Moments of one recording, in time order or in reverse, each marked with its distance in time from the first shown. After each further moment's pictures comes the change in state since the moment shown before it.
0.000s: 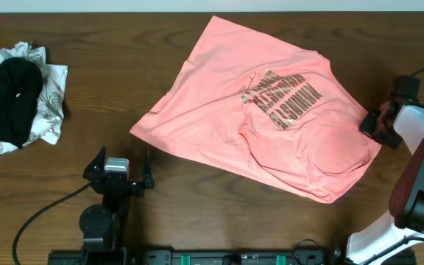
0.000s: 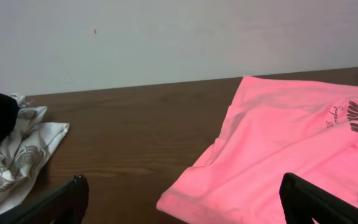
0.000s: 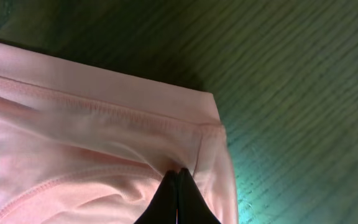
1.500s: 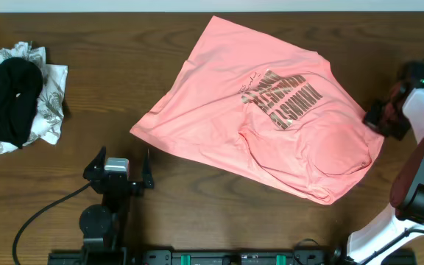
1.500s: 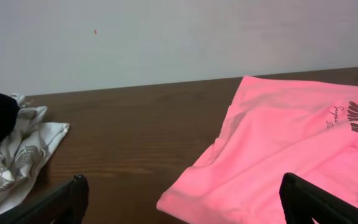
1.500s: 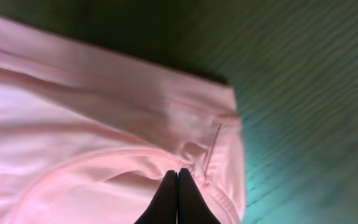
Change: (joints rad) left arm 0.000 0.000 0.000 0.000 0.000 0.000; right arm -0.007 0.061 0.187 -0.261 -0.074 -0.011
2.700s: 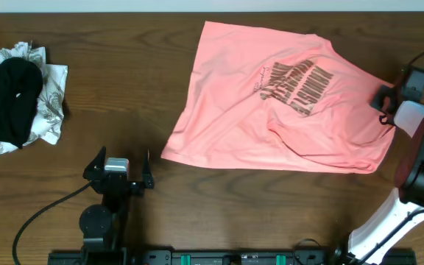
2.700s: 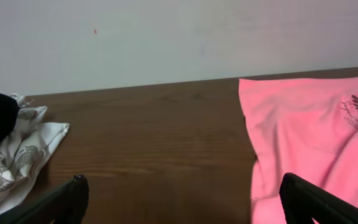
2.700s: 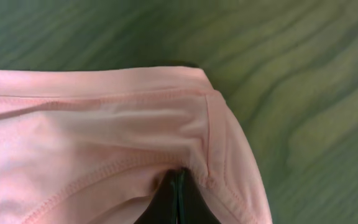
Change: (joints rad) left arm 0.000 0.000 0.000 0.000 0.000 0.000; right arm -0.050 0.159 -0.090 0.790 0.061 -0.172
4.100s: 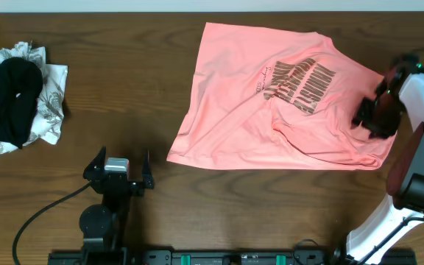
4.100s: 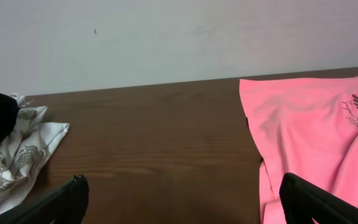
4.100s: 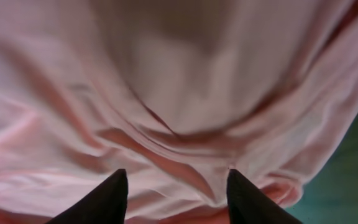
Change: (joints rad) left arm 0.000 0.000 0.000 0.000 0.000 0.000; right arm 0.094 -0.072 0.264 -1.077 -0.180 0.125
